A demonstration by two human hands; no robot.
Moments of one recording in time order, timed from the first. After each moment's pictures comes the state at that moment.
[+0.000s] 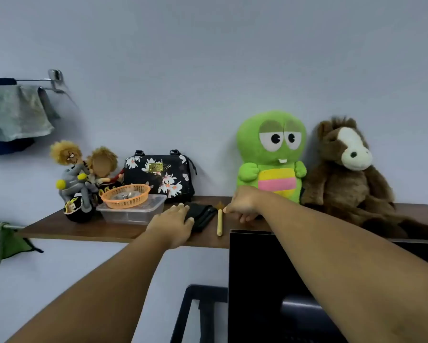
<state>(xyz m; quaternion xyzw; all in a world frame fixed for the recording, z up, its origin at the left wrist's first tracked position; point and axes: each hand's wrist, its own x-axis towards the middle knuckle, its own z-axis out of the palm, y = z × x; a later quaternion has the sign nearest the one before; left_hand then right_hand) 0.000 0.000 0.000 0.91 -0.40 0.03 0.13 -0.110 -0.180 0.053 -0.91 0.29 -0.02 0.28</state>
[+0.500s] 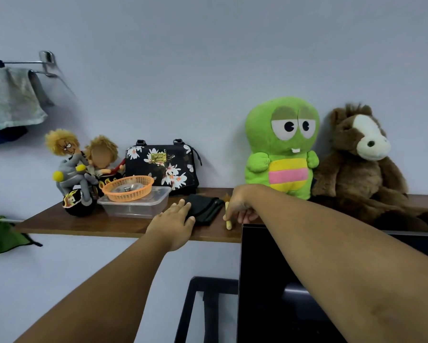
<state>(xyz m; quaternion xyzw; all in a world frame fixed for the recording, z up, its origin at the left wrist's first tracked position) 0.032 0.006 -0.031 0.90 -0.42 0.02 0.12 -0.073 -0.163 0.042 -0.89 0.34 0.17 0.23</state>
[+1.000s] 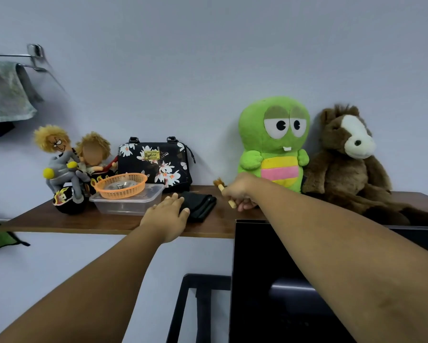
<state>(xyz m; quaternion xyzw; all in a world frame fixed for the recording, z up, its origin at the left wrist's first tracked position) 0.031 0.007 -0.021 0.90 -0.42 0.04 0.14 -0.083 -0.163 0.052 -0.87 0.38 0.01 0.29</state>
